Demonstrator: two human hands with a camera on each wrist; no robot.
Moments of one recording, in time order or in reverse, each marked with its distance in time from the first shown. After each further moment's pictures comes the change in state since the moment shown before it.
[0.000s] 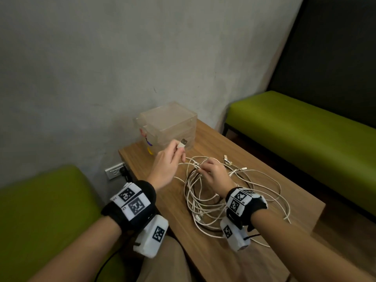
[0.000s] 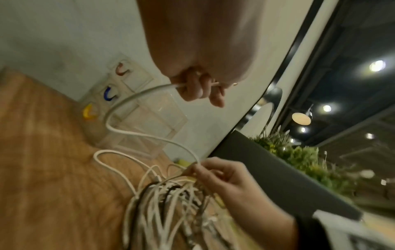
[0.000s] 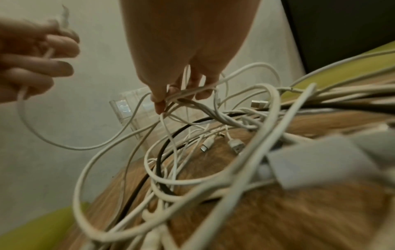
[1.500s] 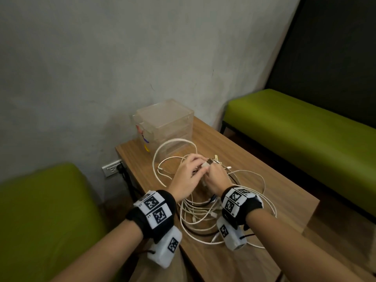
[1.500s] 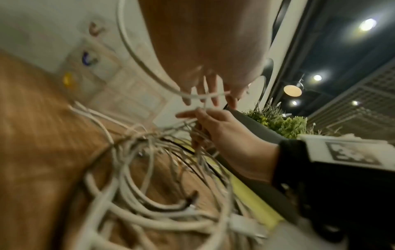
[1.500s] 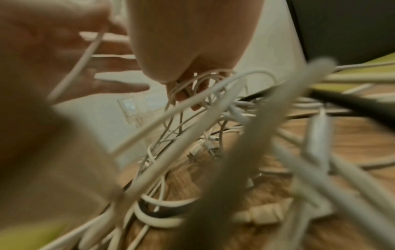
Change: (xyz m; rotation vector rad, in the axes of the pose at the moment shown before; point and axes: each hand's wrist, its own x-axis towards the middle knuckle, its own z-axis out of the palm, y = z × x) left_hand -0.014 -0.003 0.062 -0.039 -0.085 0.087; right_hand -0.009 -0.009 -0.007 -0.076 -0.055 0.127
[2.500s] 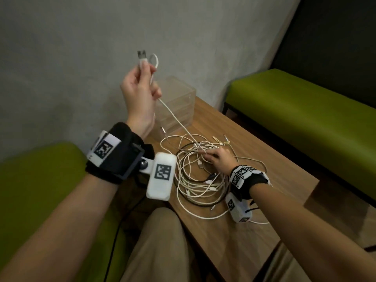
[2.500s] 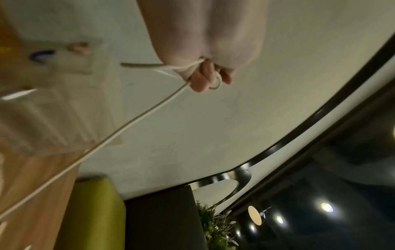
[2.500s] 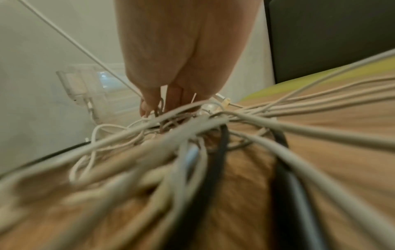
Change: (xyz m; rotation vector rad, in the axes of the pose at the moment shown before) left_hand 0.054 0.051 -0.107 -0.878 0.724 -0.111; right_hand -0.002 0.030 0.000 0.076 -0.269 0.118
